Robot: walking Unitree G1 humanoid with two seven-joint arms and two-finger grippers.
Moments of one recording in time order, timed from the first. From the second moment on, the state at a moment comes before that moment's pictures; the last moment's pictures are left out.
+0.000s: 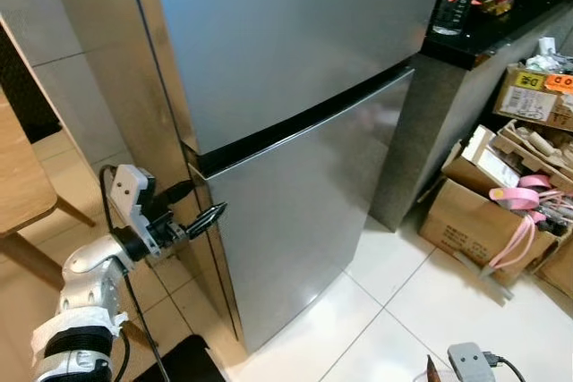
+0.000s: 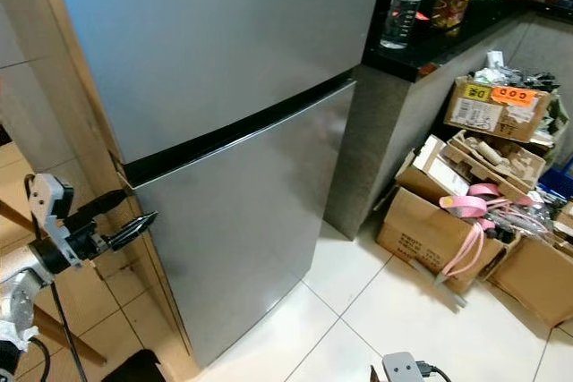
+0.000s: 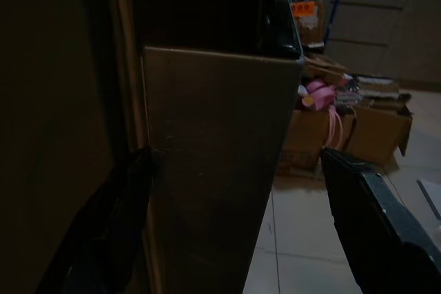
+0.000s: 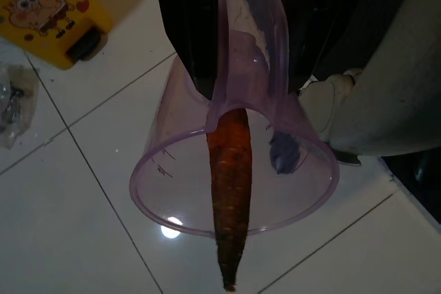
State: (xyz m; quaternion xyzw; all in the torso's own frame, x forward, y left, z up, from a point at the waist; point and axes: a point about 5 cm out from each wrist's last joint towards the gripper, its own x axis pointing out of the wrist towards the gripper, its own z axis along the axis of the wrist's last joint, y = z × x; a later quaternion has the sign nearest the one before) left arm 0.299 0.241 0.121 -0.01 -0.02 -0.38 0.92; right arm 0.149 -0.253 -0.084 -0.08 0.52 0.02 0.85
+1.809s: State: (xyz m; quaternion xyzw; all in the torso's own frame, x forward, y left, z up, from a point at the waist) left arm 0.145 0.223 -0.085 -0.17 0.43 -0.05 0.88; right arm 0.140 -0.241 -0.091 -0.08 0.54 0.05 0.84
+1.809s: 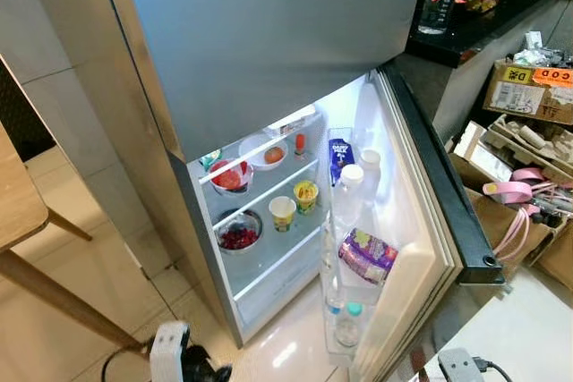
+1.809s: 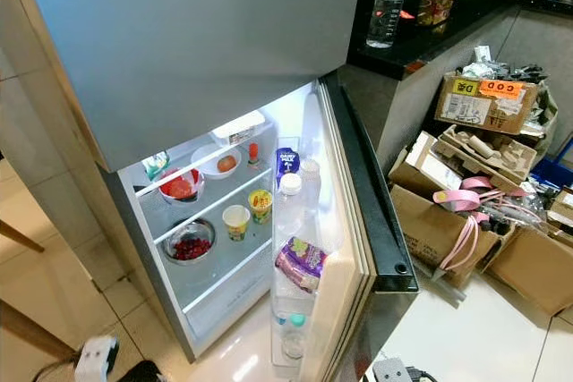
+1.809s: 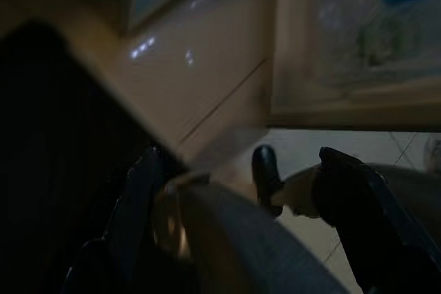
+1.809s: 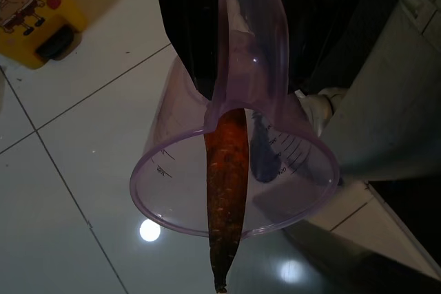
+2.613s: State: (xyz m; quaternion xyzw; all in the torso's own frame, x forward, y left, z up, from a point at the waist) left arm 0.130 0.219 -0.096 -0.16 0.47 0.03 0.87; right arm 0.124 -0.241 -0.097 -0.10 0.57 0.05 0.81
